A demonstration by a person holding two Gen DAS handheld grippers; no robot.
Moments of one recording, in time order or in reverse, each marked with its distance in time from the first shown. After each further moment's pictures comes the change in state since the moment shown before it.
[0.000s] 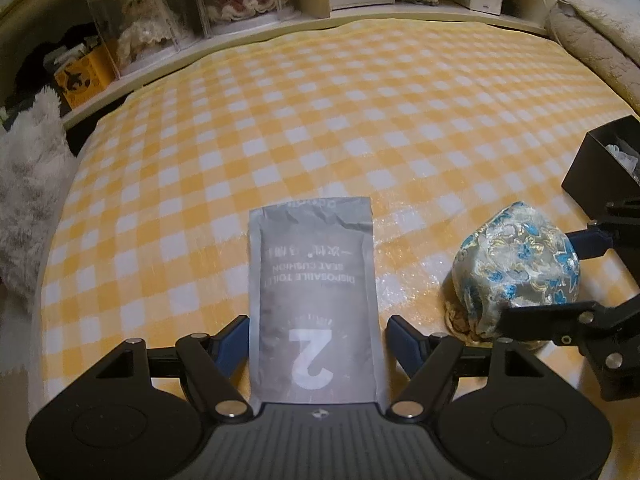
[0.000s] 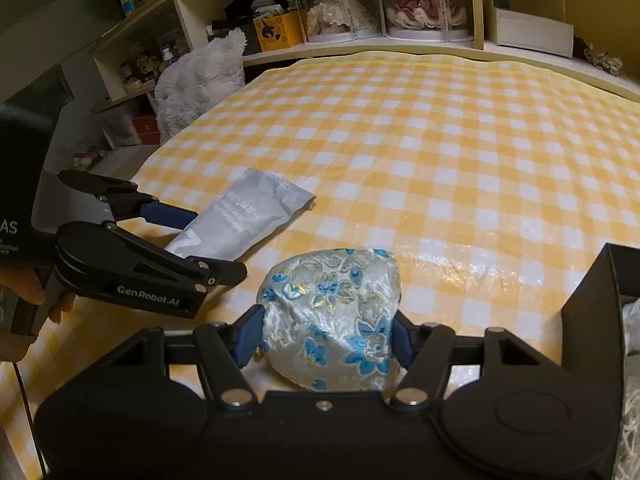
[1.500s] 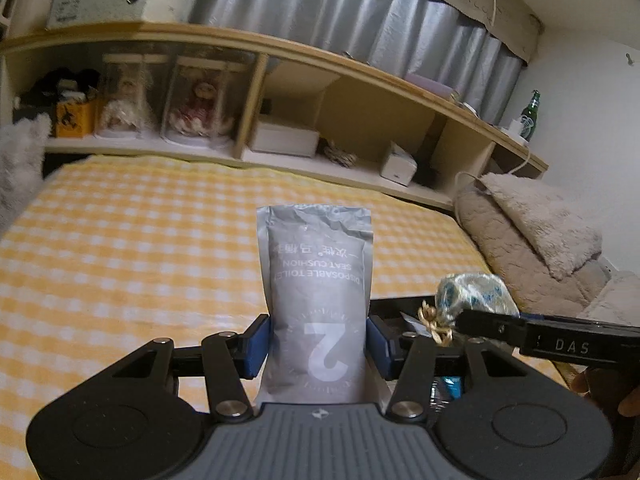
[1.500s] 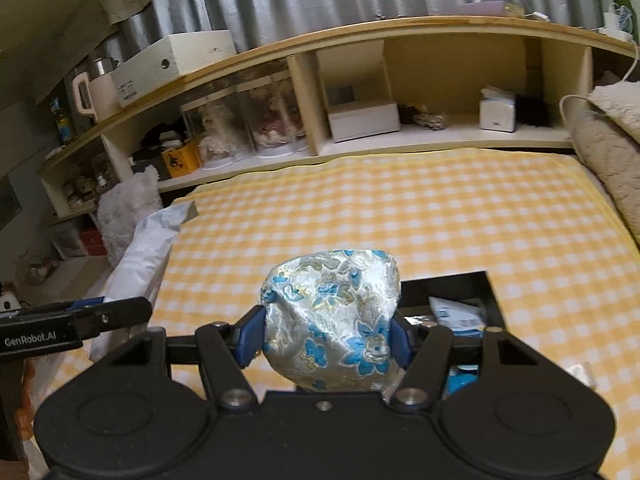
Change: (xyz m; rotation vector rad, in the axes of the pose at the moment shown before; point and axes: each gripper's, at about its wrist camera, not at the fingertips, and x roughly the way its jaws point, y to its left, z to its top) left arm -0.159 -0.163 0.021 -0.337 -0.373 -0.239; right arm -0.230 -0.103 -0.036 0.193 -0.270 -0.212
